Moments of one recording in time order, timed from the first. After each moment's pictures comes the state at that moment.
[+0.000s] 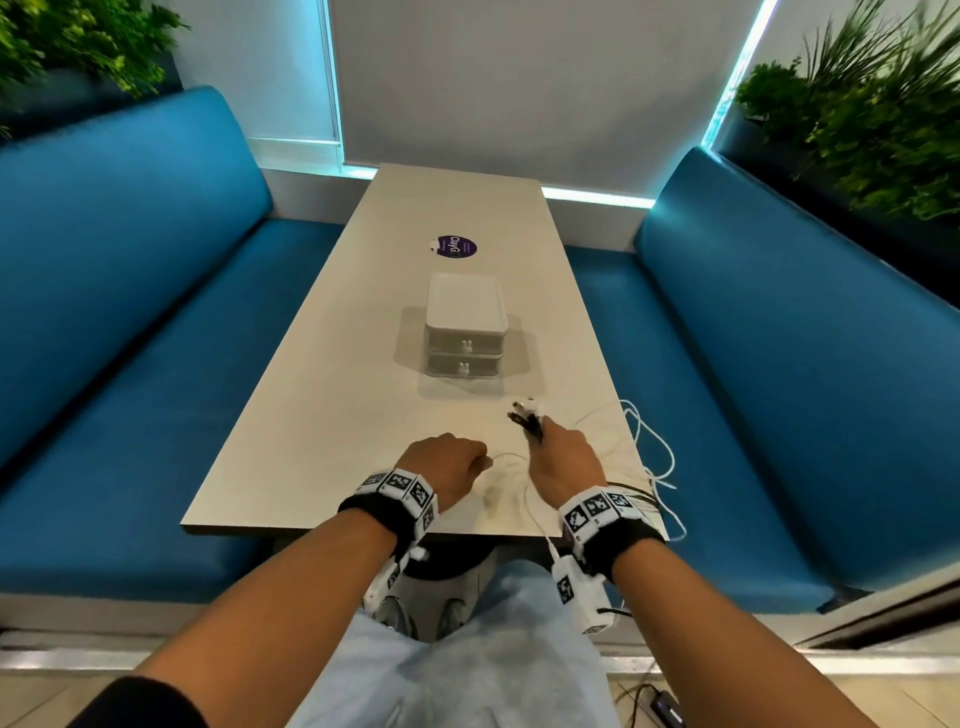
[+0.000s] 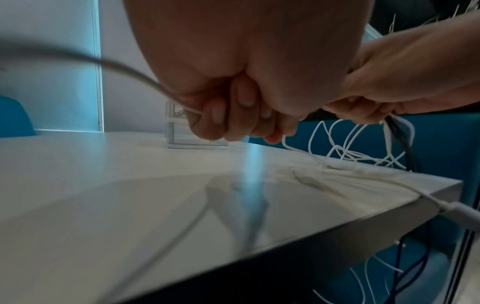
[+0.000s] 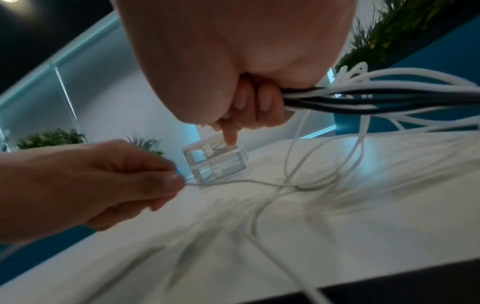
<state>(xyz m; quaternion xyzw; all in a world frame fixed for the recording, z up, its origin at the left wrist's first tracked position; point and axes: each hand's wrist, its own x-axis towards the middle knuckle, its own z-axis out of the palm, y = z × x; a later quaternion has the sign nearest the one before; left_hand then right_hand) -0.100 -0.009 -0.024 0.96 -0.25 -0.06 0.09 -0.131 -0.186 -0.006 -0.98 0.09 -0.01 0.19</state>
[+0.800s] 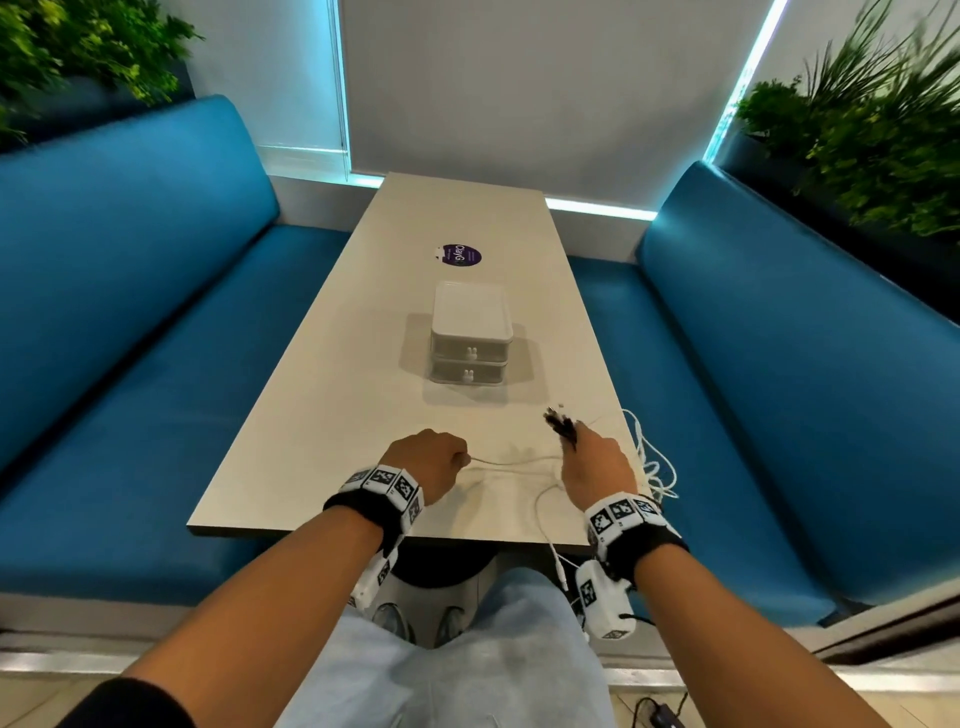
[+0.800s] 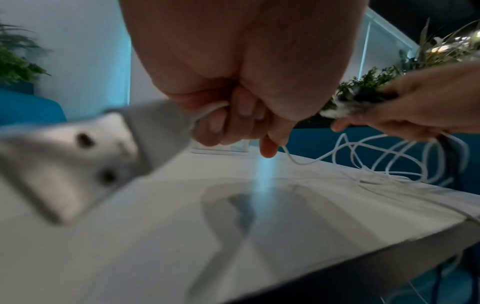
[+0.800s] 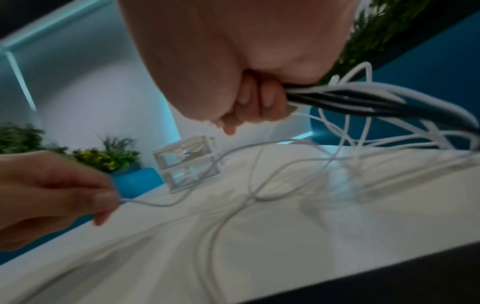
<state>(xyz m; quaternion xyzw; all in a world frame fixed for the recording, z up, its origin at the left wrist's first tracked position) -0.093 0.015 -0.016 0.97 -0.20 -0.07 0.12 -0.134 -0.213 -0.001 -0.97 0.14 -0.03 0.18</state>
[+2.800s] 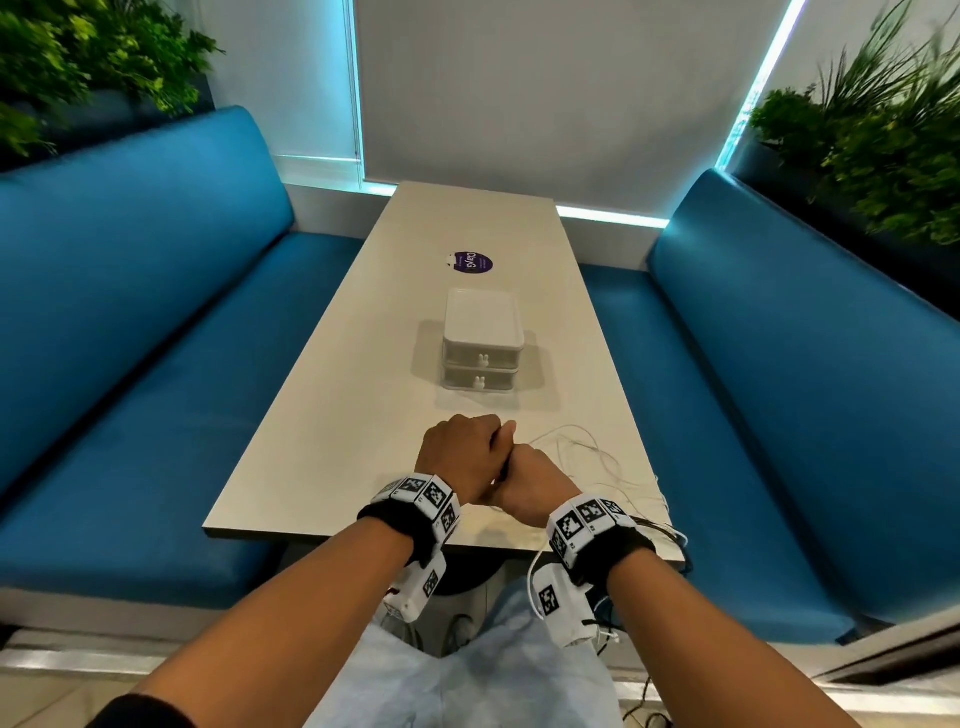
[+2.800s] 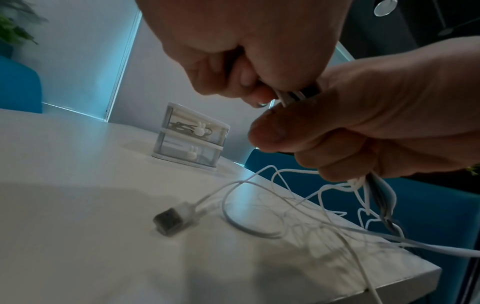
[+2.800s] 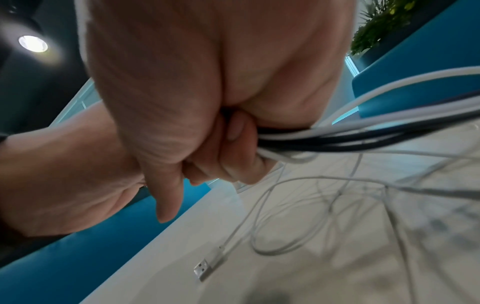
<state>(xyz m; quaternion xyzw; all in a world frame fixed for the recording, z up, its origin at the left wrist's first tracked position) -0.109 -0.019 0.016 0.97 -0.14 0.07 0.20 -0.138 -0.138 0.021 -0.94 -0.08 0.13 0.32</state>
